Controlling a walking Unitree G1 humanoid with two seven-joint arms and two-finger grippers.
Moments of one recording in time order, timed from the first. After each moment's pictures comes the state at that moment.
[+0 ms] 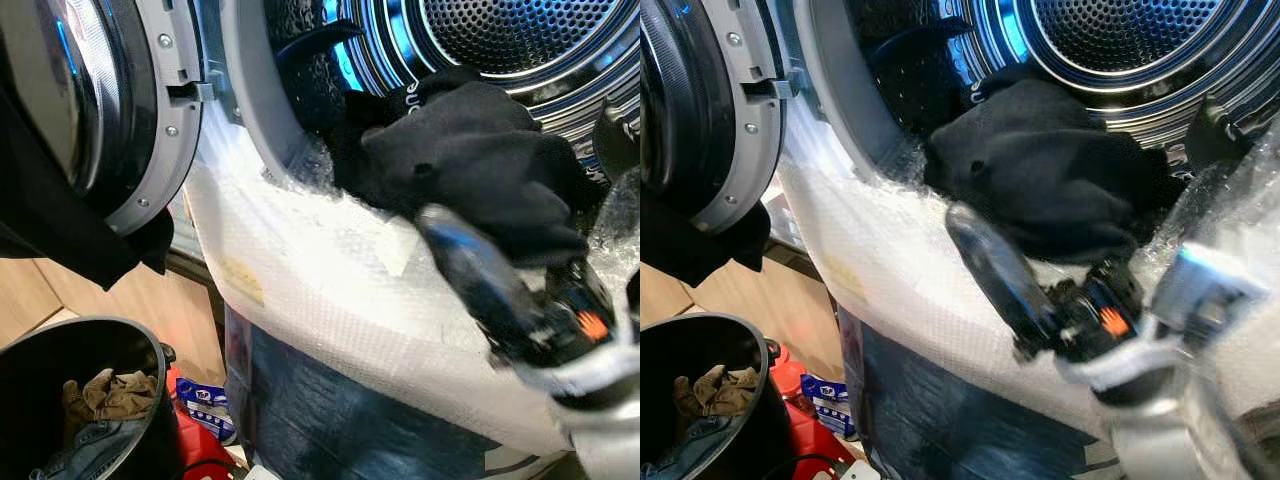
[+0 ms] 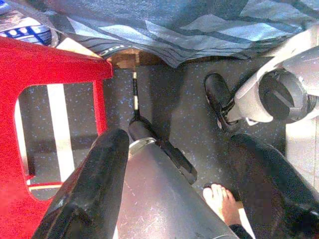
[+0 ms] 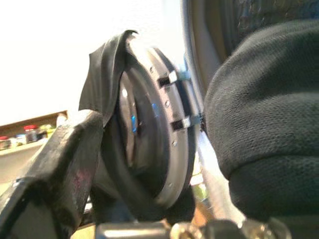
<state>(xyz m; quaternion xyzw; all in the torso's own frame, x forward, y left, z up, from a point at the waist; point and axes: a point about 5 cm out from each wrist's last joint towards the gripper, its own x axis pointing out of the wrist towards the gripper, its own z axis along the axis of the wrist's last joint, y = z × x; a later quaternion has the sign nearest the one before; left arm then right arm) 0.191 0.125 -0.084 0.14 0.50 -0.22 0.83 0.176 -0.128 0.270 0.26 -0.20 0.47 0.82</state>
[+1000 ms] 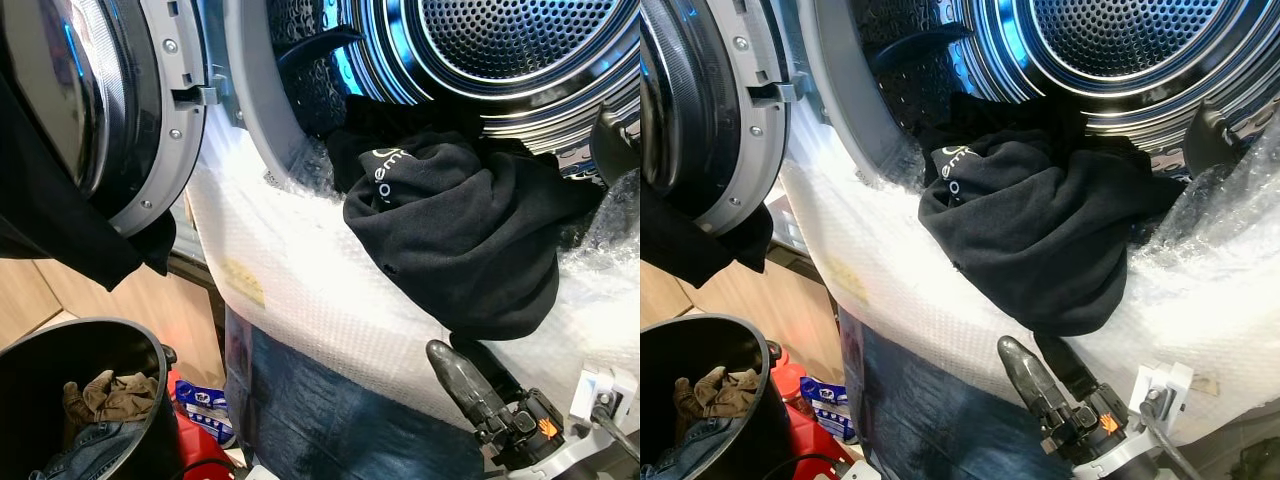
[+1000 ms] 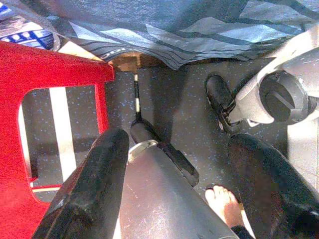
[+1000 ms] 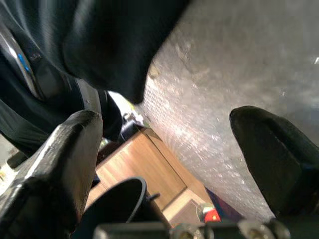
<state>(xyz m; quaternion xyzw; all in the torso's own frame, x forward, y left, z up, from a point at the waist) 0.191 0.126 -0.084 0.15 0.50 -0.23 0.82 0.170 -0.166 0.168 0.33 -0.03 0.34 0.88</state>
